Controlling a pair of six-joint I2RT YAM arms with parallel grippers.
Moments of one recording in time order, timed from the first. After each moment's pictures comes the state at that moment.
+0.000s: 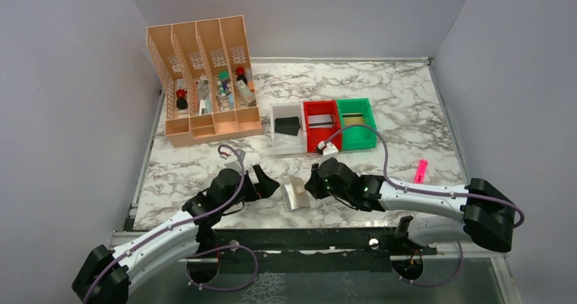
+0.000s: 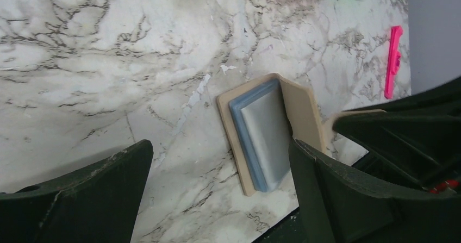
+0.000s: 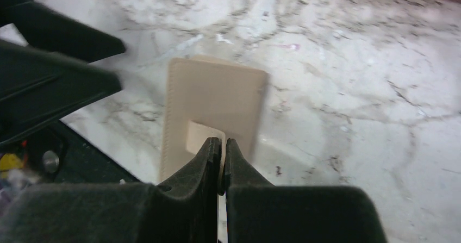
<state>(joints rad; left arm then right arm) -0.74 0.65 0.15 -0.01 -0.05 -0.85 1.12 1.23 0.62 -0.05 0.26 0.67</state>
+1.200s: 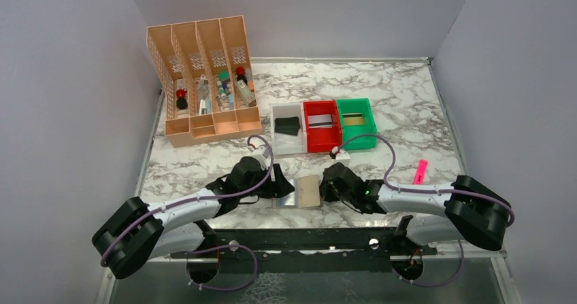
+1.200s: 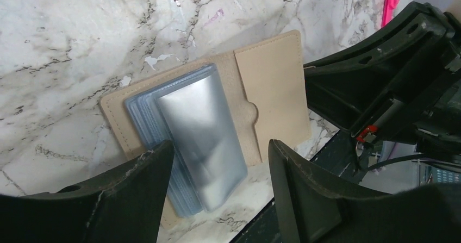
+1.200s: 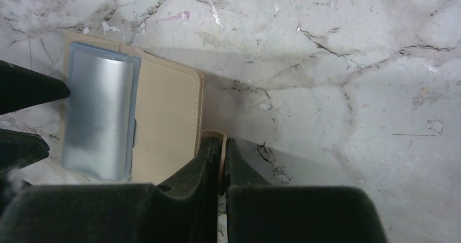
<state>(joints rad) -0.79 1.10 0.29 0.23 0.18 -0.79 1.01 1.29 0.43 0.06 0.26 0.79</state>
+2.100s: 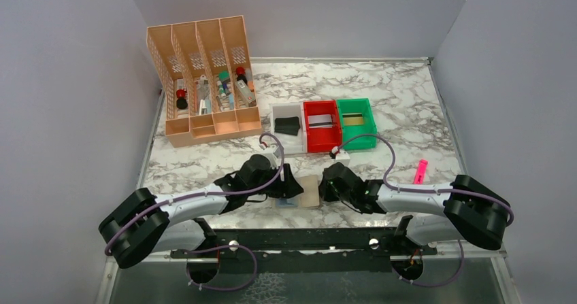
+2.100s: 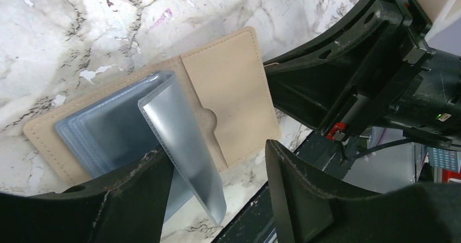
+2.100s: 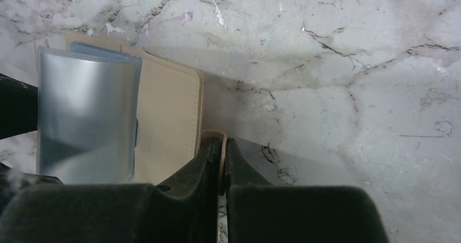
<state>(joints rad) -0.86 1.18 0.37 0.25 0.19 -0.79 1.01 1.30 0.43 0.07 0.26 0.80</state>
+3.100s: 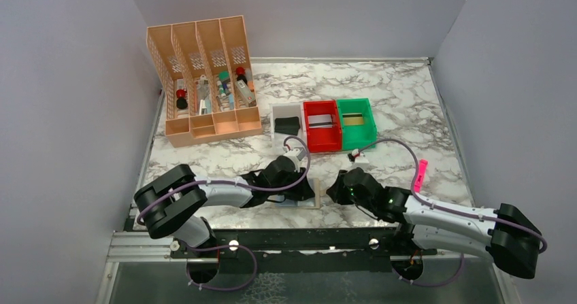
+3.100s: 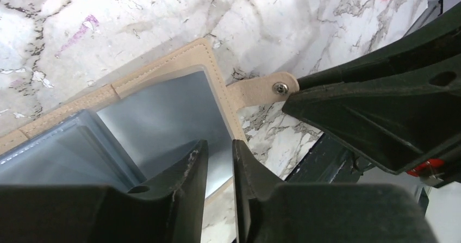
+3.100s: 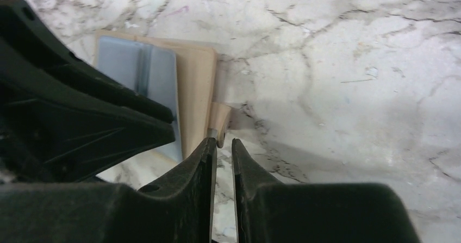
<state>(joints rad) -0.99 1.50 0.52 0.35 0.15 -0.80 1.01 0.96 0.34 -0.13 0.31 0.88</state>
